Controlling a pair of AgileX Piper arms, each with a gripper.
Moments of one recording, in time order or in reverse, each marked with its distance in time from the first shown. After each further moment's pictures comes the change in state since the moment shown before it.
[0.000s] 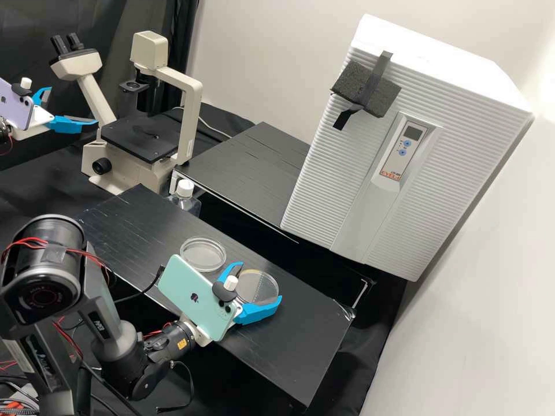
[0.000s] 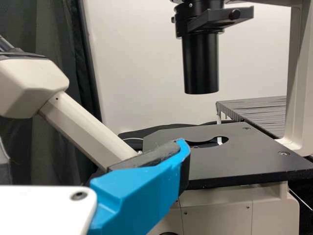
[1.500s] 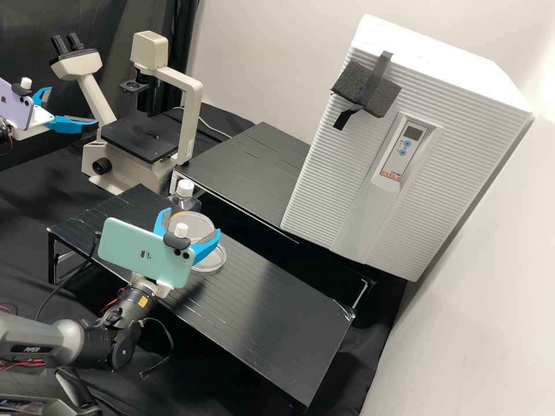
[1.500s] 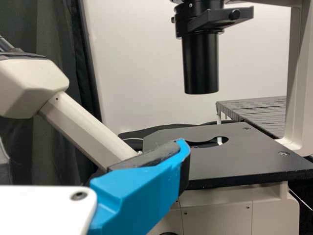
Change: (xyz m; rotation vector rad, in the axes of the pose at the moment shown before) left arm 0.000 0.000 0.000 0.000 0.000 0.000; right arm -0.021 -0.029 -0.091 0.037 0.369 -0.157
